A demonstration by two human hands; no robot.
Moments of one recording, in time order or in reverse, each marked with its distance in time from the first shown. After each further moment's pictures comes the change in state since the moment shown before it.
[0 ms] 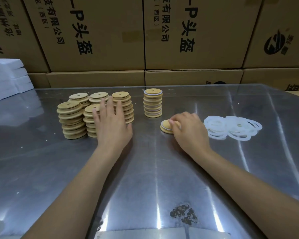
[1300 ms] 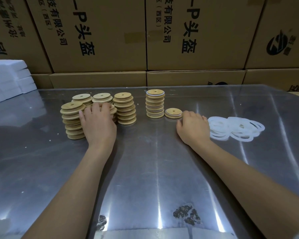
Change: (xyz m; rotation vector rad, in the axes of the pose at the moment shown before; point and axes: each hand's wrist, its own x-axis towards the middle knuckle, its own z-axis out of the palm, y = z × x) left_hand 0.006 -0.027 -0.010 -0.017 0.123 -0.156; right_hand 0.025 0.013 0.013 -0.310 -0.123 0.112
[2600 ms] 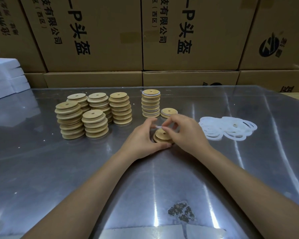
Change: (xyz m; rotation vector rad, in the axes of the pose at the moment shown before) left_hand -0.036 0.060 0.028 -0.701 -0.635 0.296; right_hand -0.032 -0.001 -0.025 0.542 0.092 -0.303
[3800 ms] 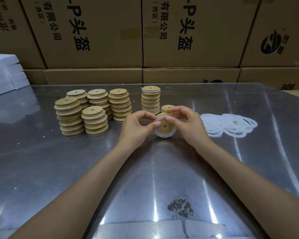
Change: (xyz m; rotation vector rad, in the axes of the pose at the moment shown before) left_hand -0.004 0.018 -0.011 -0.371 0.312 -0.024; right_hand 0.004 0.003 0.000 0.531 0.058 0.225
